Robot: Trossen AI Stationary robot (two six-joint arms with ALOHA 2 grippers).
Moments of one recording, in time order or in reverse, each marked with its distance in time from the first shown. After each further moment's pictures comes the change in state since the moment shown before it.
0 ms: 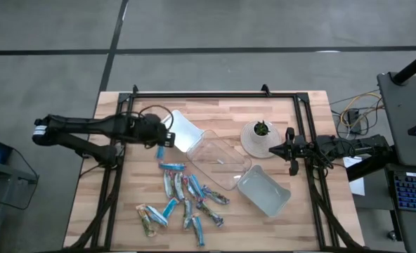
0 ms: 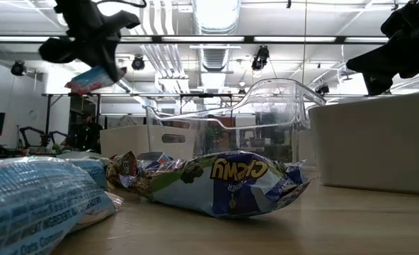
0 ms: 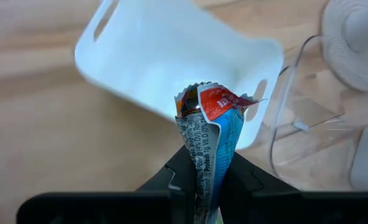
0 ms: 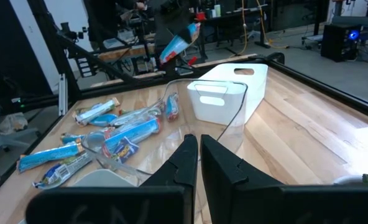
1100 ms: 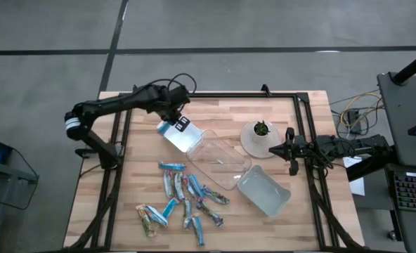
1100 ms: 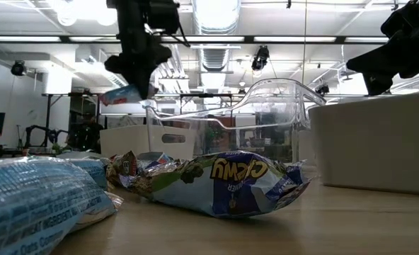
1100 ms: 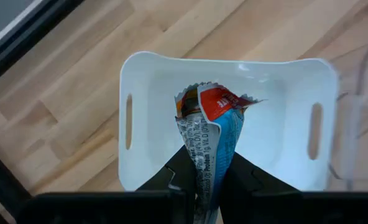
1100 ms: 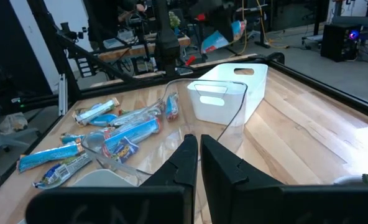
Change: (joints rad) left arm 0.371 0.420 0.381 -0.167 0.164 0.763; right arm 0.000 0.000 0.000 0.000 0.000 0.000
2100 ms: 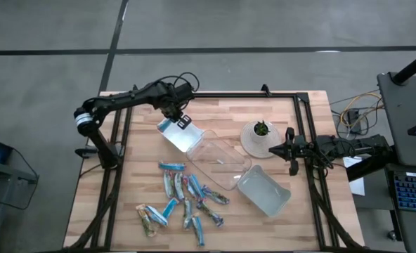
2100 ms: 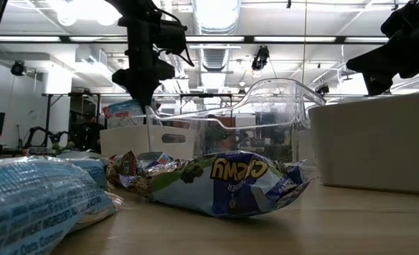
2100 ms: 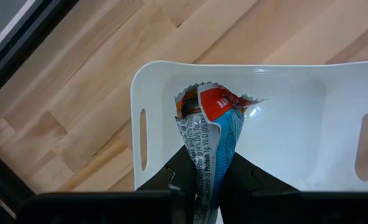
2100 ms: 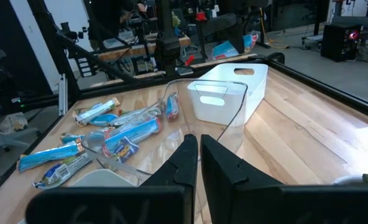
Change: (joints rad) left arm 0.072 0.109 0.023 0.010 0.007 0.100; right arm 0.000 0.000 0.000 0.000 0.000 0.000
